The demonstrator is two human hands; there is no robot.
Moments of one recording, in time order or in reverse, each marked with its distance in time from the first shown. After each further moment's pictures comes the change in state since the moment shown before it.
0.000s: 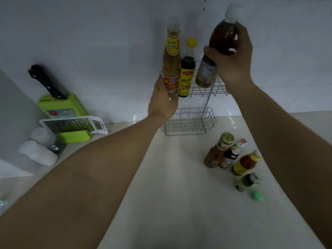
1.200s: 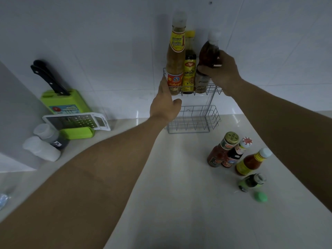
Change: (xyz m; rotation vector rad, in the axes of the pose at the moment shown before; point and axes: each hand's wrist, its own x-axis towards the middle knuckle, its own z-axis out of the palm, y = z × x) left_hand -0.013 0.004 -0.001 0.112 -0.074 -0.093; right_hand 0.025 0.075 0.021 -0.149 -0.314 0.194
